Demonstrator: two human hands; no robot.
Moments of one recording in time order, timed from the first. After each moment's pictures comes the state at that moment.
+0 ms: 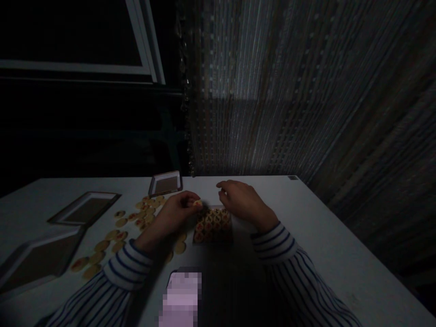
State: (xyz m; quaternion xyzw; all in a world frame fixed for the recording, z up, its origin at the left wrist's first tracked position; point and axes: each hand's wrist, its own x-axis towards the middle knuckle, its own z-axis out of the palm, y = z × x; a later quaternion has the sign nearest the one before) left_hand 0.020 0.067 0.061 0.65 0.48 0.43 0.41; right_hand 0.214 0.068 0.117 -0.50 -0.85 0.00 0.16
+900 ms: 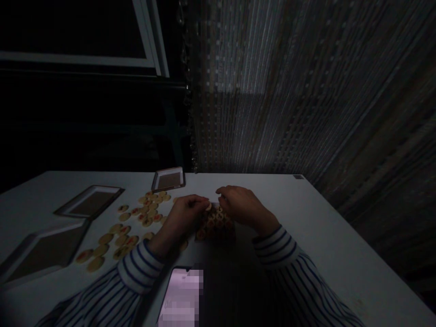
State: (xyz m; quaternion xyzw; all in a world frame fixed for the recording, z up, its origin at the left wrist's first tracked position) left_hand 0.041 0.060 0.051 0.58 0.52 0.46 0.42; right_hand 0.210 0.069 0.102 -0.48 -0.87 0.01 0.12
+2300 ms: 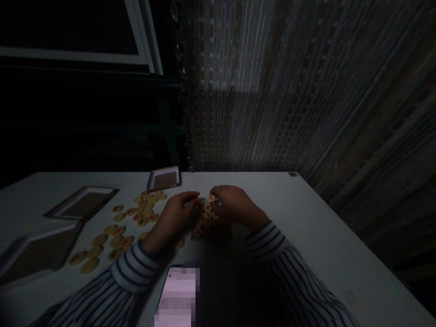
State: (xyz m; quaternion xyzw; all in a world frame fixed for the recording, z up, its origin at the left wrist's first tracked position) left_hand 0.028 0.063 0.052 0.69 0.57 0.38 0.22; right_hand 0.205 0.069 0.094 -0.45 -0.88 0.03 0.14
